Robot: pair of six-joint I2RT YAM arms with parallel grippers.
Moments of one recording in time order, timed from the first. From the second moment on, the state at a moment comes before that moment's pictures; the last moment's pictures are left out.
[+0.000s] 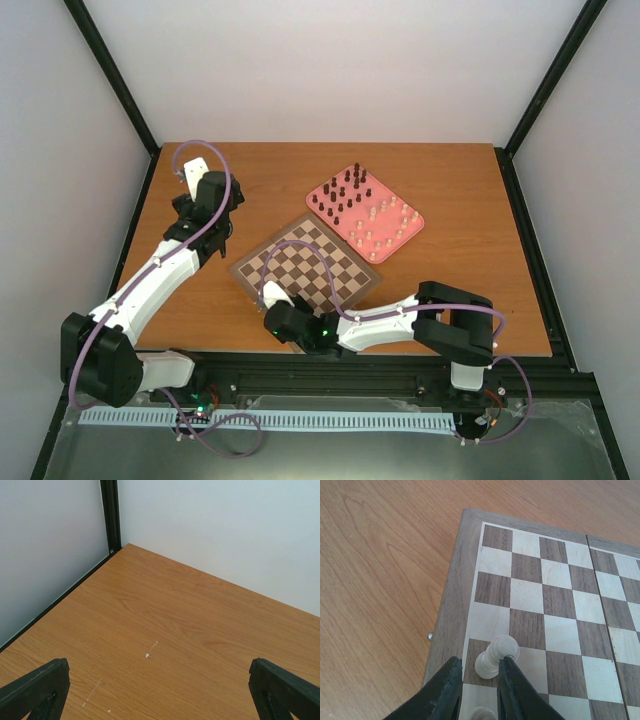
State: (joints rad) left arm -0.35 1.27 1.01 -0.26 -0.71 -0.49; right arm 1.36 1.83 0.97 0.15 0.53 0.20
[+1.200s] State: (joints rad) left arm -0.35 1.27 1.01 -0.26 -0.71 -0.49; right arm 1.36 1.63 0.85 -0.01 0.53 0.27
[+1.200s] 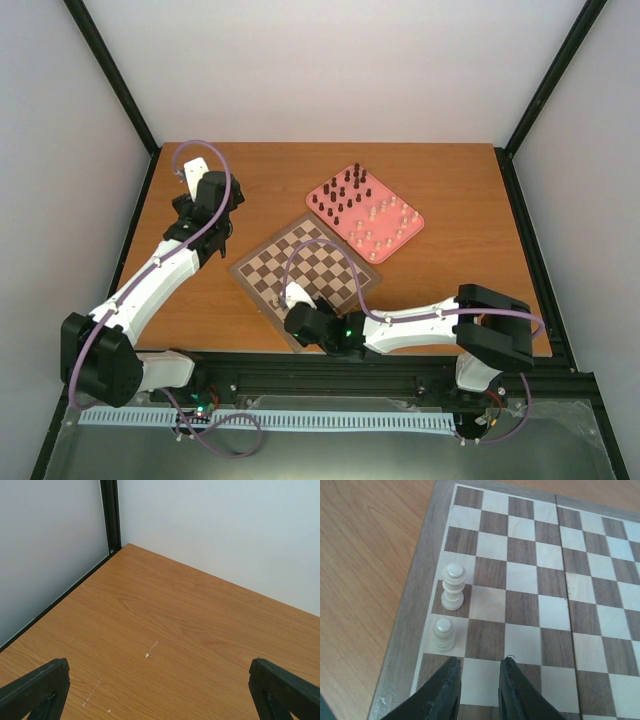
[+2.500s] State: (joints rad) left arm -0.35 1.28 1.01 -0.26 -0.71 -0.49; right arm 1.33 1.77 0.89 0.01 0.43 0.27
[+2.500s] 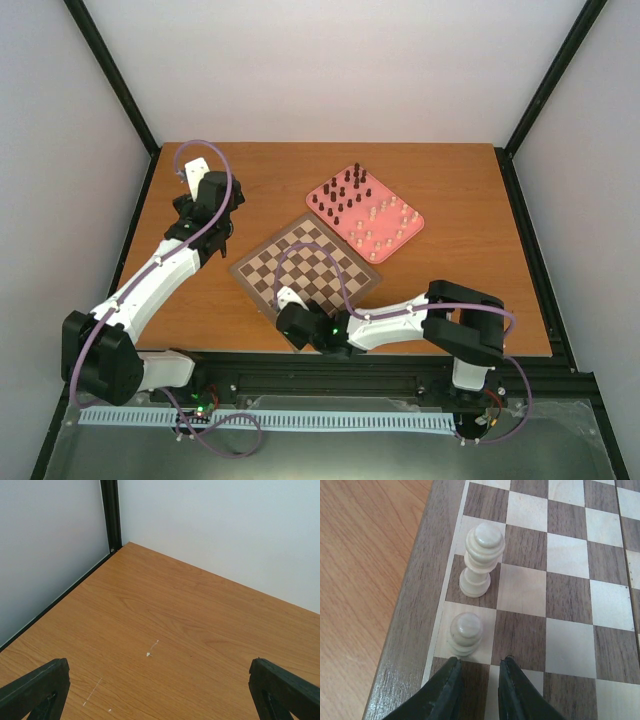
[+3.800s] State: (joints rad) left arm -0.35 1.29 1.01 -0.26 -0.71 -0.49; right arm 1.31 1.64 0.84 -0.08 0.47 0.28
